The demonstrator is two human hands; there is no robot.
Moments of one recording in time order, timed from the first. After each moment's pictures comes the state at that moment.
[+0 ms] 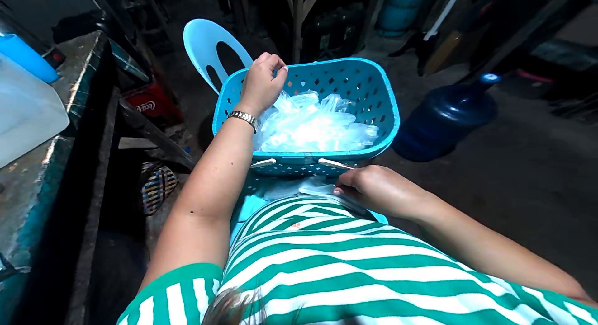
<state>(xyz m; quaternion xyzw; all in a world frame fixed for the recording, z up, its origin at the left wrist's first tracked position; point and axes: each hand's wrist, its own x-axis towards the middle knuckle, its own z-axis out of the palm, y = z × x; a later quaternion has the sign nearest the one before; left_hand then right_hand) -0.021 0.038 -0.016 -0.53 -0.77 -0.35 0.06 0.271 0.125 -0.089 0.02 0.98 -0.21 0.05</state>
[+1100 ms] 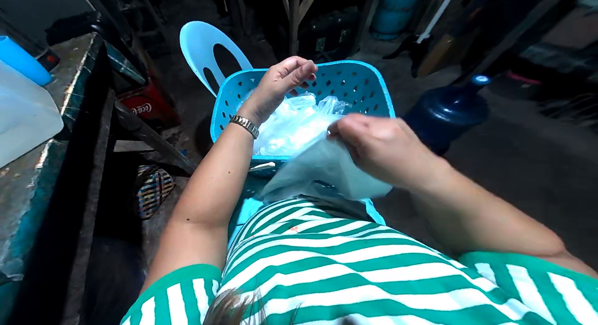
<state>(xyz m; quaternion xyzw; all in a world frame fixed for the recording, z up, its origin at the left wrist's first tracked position) 0.004 0.039 -0.012 -0.60 -0.58 -0.52 -0.20 0.242 0.120 -0.025 -0.07 0.94 -0.08 -0.31</state>
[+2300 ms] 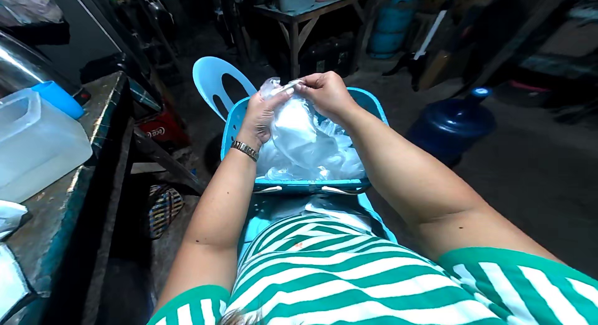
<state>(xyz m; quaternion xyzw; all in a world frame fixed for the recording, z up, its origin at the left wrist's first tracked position) 0.020 0.033 -0.002 -0.30 -0.55 -0.74 -0.24 0.106 0.174 -0.001 0.09 0.84 -0.45 -0.30</state>
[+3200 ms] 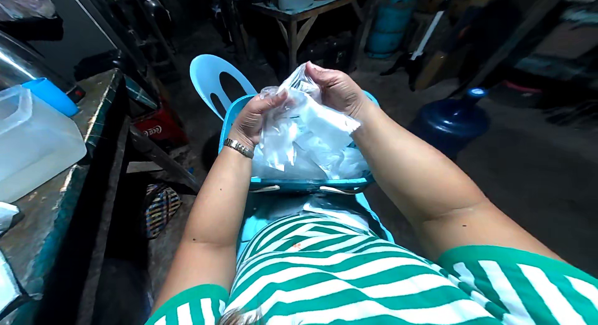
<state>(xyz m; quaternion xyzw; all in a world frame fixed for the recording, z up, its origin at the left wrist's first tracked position) 0.015 0.012 -0.002 -0.40 -0.43 -0.72 -0.38 0.119 0.176 0.005 -0.06 0.51 -0.85 -0.14</state>
